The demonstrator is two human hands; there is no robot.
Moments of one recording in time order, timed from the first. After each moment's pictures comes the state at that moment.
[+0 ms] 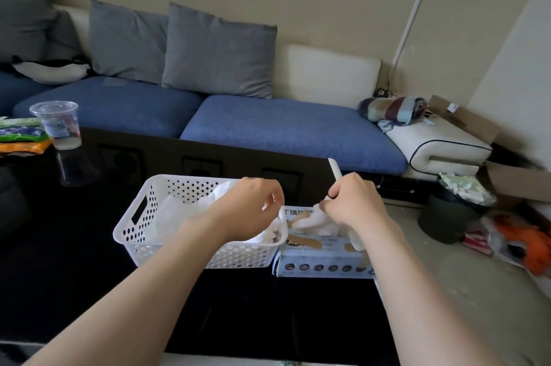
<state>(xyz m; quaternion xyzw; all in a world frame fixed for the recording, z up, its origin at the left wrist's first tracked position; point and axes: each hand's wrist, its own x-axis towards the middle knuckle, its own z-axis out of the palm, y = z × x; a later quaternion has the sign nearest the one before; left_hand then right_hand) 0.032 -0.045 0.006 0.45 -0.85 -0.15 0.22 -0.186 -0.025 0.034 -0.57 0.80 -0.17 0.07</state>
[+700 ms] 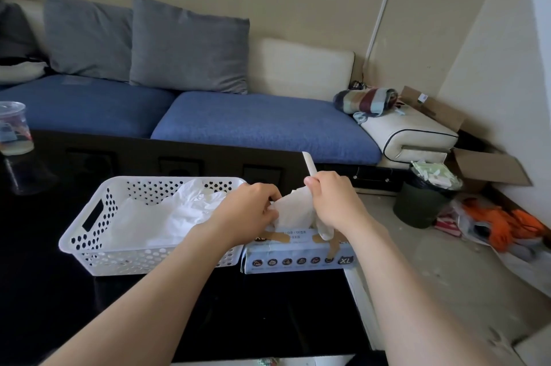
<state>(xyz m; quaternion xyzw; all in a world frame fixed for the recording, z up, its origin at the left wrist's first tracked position) -0.035 -0.047 -0.010 0.46 -0.84 -0.18 0.21 -0.233 -0.024 0.010 -0.63 0.73 -0.24 0.08</state>
